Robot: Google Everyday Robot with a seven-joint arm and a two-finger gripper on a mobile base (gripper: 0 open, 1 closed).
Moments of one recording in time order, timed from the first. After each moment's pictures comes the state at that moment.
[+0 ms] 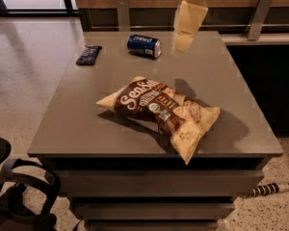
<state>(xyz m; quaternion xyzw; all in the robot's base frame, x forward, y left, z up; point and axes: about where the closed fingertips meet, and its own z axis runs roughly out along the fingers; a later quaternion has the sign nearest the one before) 0.581 -0.082 1.031 -0.66 0.72 -0.05 0.22</state>
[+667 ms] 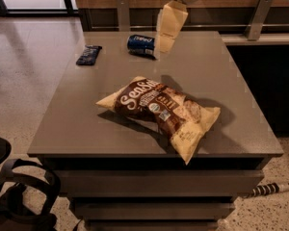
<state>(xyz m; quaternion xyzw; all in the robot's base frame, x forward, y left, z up) 0.599 -0.047 1.015 -0.67 0.71 0.00 0.23</state>
